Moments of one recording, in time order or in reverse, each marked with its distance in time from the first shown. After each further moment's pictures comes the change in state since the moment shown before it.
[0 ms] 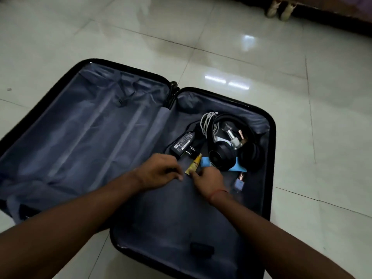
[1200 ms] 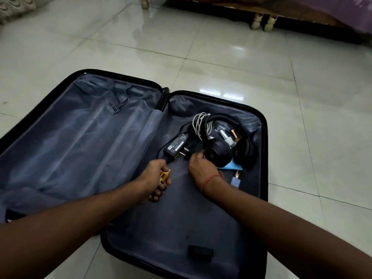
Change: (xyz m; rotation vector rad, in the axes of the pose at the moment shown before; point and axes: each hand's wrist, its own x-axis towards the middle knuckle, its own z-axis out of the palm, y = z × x) left_hand 0.000 0.048 0.017 -0.785 -0.007 -1.295; right_hand 0.006 -0.018 -0.014 -0.902 0.124 -0.483
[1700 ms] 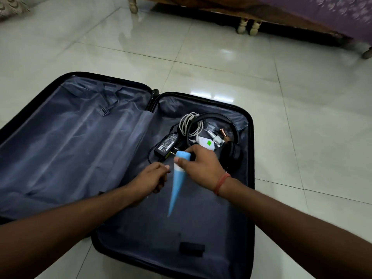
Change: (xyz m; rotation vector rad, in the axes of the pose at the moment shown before) left_hand 0.011 -0.015 0.014 -0.030 -0.033 0.406; right_hand -0.043 0.017 -0.048 1.105 0.175 0.309
